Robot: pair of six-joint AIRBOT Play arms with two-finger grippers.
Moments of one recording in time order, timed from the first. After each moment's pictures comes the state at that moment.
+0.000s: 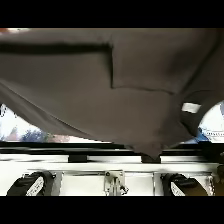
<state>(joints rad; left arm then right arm) 0.13 -0.78 1.74 1.31 -1.23 -1.45 0.13 -0.92 1.76 1.83 -1.14 -1.60</state>
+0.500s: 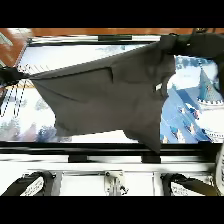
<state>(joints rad) 0.13 -1.01 1.28 1.31 -0.96 -1.49 0.13 -1.38 1.70 1.78 -0.84 -1.54</state>
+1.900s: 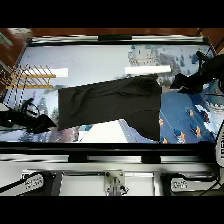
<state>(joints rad) 0.38 -1.26 0.82 1.03 -1.31 -1.26 -0.20 -1.54 1.59 1.90 -1.38 -1.58</state>
